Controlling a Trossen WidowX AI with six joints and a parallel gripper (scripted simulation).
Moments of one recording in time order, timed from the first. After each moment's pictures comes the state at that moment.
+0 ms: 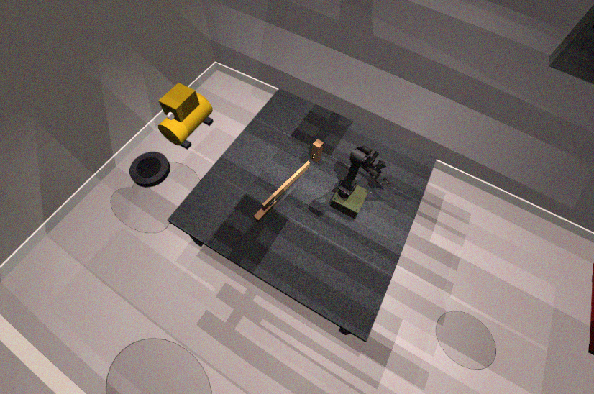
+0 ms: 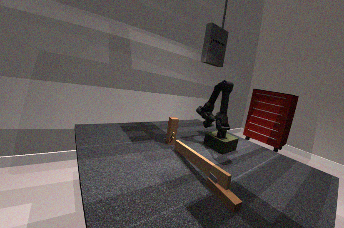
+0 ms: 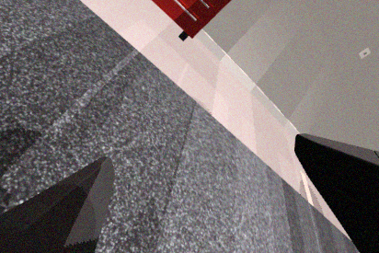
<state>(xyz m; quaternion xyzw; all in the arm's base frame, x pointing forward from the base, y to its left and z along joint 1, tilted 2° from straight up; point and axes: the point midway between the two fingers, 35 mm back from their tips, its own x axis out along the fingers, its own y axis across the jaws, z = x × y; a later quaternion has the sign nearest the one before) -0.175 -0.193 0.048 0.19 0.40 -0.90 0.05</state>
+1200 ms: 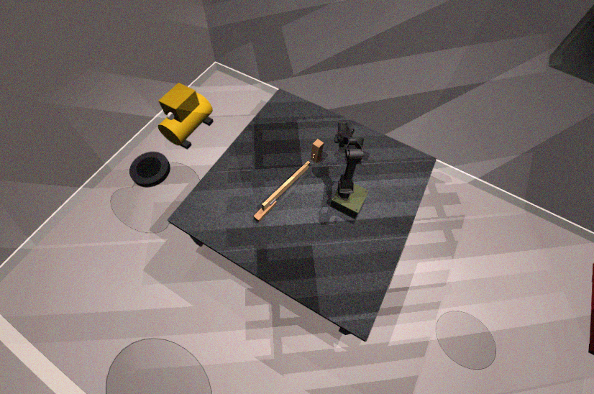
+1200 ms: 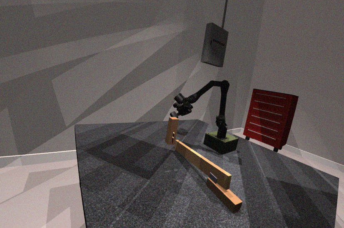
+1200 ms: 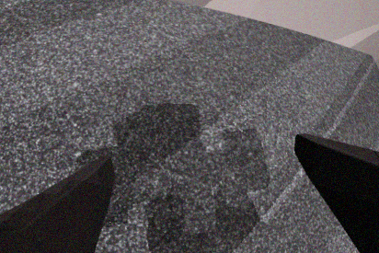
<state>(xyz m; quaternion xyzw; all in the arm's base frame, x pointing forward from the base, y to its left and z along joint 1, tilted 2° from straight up) 0.117 -0.353 0.079 0.17 0.37 -0.68 0.61</state>
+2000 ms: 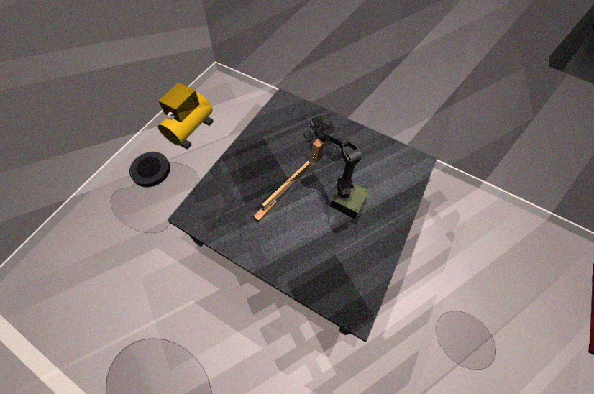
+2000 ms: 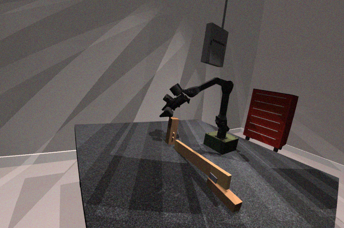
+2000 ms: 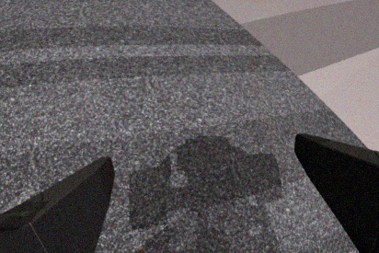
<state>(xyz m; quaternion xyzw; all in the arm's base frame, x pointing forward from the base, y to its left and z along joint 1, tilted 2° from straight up) 0.325 -0.262 0.152 0.00 0.38 -0.37 0.85</state>
